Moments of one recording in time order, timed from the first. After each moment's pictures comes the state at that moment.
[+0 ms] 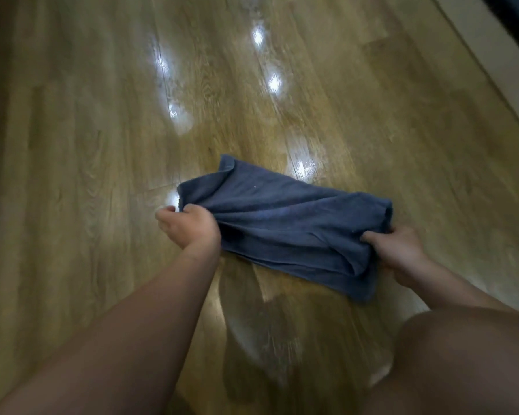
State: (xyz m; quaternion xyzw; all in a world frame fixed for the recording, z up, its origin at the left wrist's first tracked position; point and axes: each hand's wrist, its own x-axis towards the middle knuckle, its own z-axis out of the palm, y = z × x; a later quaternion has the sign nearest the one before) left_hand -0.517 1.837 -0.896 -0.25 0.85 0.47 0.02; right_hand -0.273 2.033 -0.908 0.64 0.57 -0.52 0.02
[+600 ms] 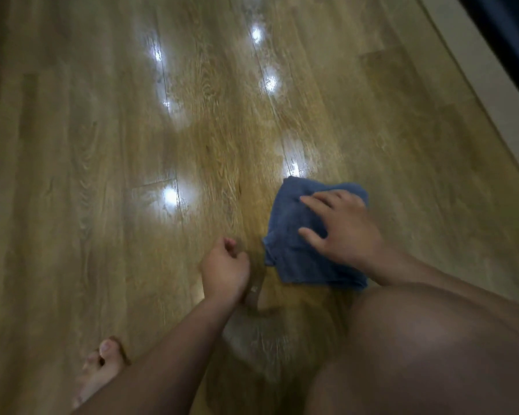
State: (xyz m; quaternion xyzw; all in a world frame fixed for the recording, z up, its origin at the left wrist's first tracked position) left_hand -0.427 1.811 -0.893 0.00 0.91 0.33 0.27; right_hand -0.325 2.011 -0.871 0.22 0.95 -0.19 0.09
